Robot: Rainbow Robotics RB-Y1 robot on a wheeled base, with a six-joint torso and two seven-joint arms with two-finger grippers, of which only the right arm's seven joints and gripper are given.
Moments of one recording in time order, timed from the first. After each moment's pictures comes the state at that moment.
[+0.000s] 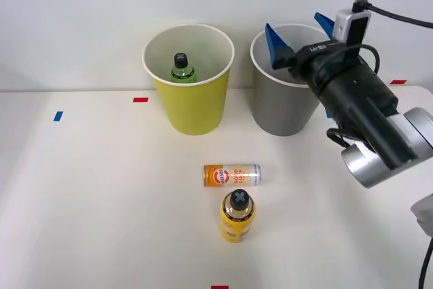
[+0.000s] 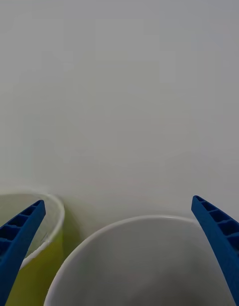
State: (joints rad) arm -0.27 -0.53 0.27 -1.87 0.25 0.09 0.74
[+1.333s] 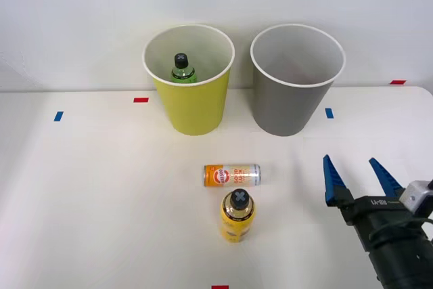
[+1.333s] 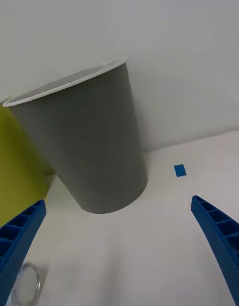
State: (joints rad) arm 0.57 -0.25 0.10 -2.05 0.31 -0.21 0.77
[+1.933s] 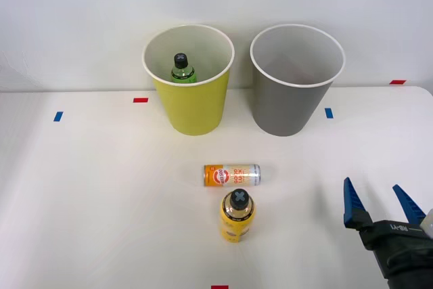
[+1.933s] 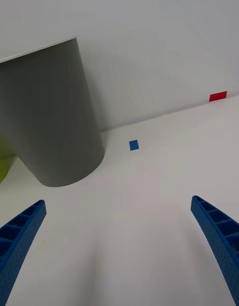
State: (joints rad) arm 0.68 -0.19 0.04 -2.05 0.33 -0.21 0.79
